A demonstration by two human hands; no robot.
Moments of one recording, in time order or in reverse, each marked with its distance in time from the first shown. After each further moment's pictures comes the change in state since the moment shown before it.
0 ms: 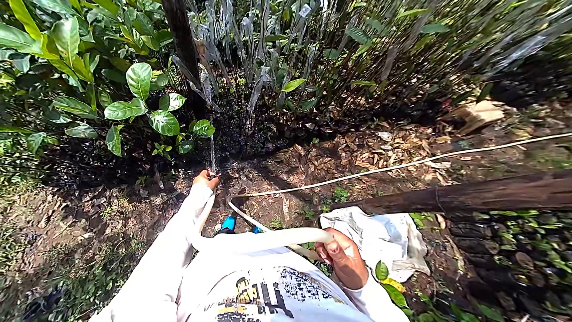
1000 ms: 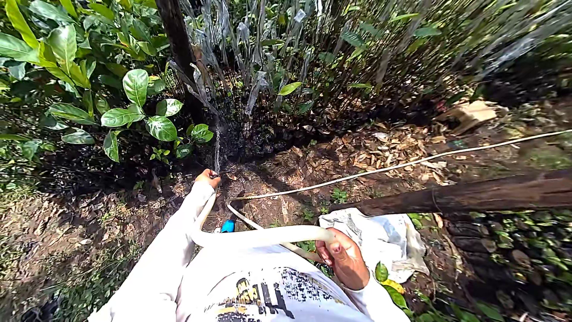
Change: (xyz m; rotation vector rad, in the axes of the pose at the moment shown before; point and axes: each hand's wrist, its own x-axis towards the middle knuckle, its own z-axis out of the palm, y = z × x) left_hand 0.002 0.028 -0.005 0.052 -0.048 0.018; right_hand 0.008 -0.004 -0.003 0.022 0.003 0.011
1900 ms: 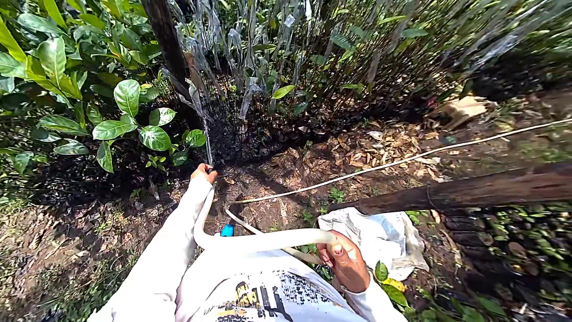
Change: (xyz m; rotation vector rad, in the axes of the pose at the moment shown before) left_hand 0.022 0.020 -0.004 -0.064 0.129 0.067; right_hand -0.001 0.002 -0.009 -0.004 0.058 -0.041
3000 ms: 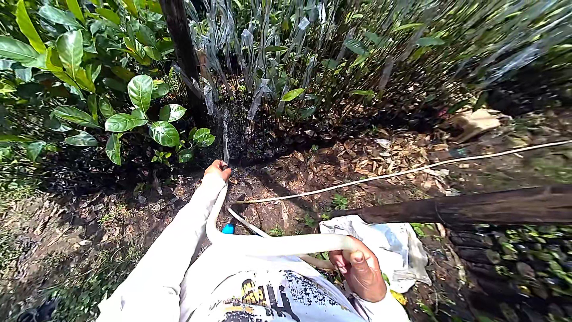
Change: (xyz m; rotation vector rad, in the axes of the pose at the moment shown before) left_hand -0.009 0.021 0.008 -0.079 -0.039 0.023; right_hand 0.006 -0.008 -0.009 0.006 -0.016 -0.063
